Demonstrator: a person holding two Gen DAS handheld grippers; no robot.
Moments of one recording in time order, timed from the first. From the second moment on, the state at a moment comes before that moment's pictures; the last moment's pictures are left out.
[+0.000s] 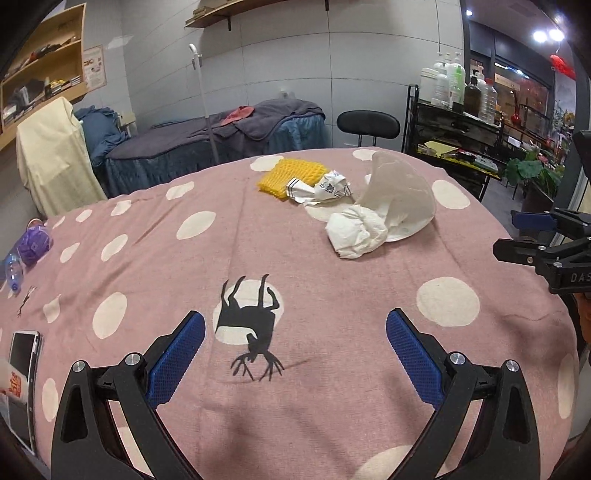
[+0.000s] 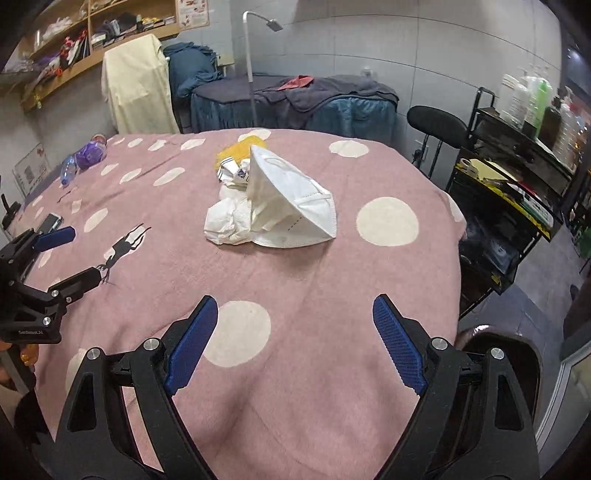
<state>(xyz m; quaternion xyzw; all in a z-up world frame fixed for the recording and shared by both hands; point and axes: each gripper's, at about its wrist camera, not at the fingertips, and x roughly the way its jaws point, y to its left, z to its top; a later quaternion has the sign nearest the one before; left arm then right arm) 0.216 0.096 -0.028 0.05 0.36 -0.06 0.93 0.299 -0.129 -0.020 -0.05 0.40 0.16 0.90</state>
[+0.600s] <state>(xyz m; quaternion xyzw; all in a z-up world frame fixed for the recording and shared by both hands) 0.283 0.064 -0.041 0.07 0.39 -0.12 0.91 0.416 -0.098 -0.050 -0.12 0.44 0.11 0.89</state>
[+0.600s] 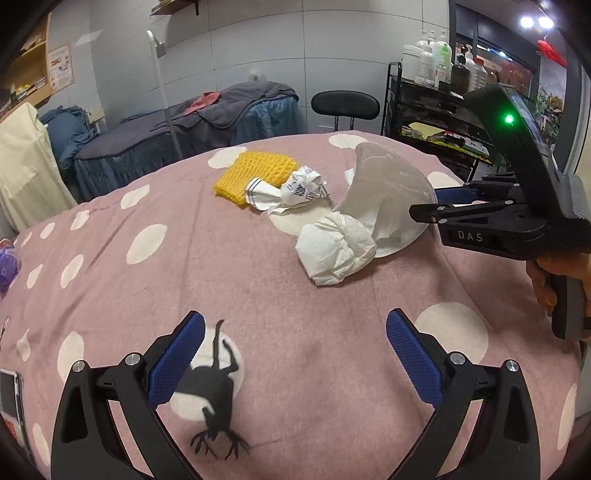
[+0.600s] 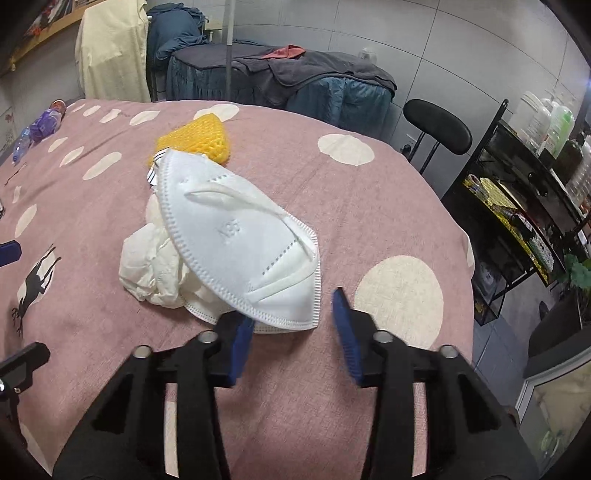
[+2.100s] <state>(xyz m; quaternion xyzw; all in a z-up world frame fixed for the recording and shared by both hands) 0.204 0.030 0.010 0.00 0.32 -0.18 0.93 0.231 -0.221 0.025 0.02 0.31 0.06 0.95</state>
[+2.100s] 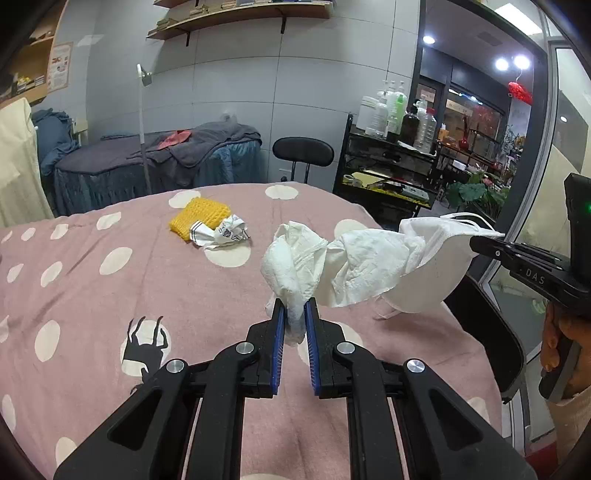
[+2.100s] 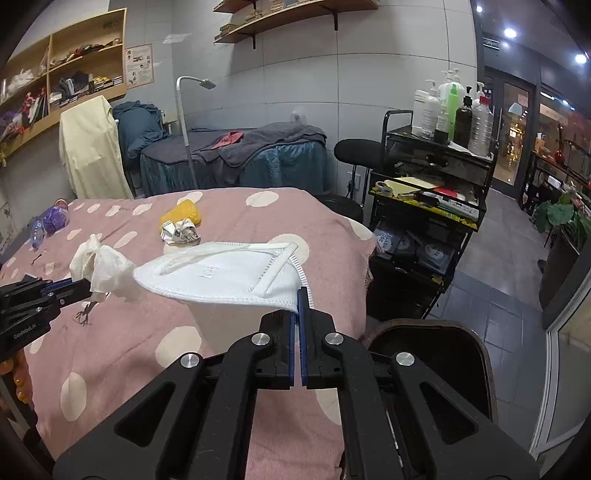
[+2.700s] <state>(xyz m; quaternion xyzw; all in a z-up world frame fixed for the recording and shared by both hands) 0.164 -0.027 0.022 0.00 0.28 -0.24 0.93 0.161 -0.323 0.010 0.08 0.31 -0.04 0.94</state>
